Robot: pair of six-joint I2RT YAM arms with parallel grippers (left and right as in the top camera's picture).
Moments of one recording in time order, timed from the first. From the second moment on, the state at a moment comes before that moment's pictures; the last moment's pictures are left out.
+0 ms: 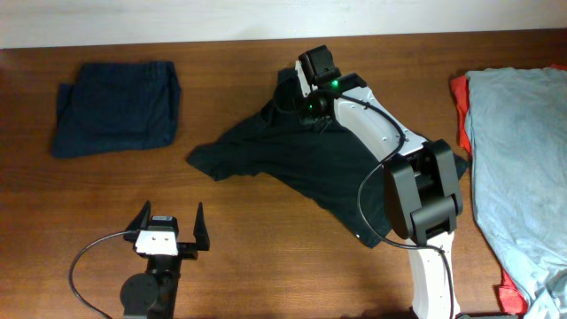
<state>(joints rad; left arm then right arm) -0.08 0.01 0.01 -0.08 -0.01 0.03 0.37 2.27 1.85 -0.68 -0.01 0.06</state>
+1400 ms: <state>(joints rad) -0.08 0.01 0.01 -0.08 -0.01 0.03 0.37 2.27 1.77 -0.66 0.24 0.18</state>
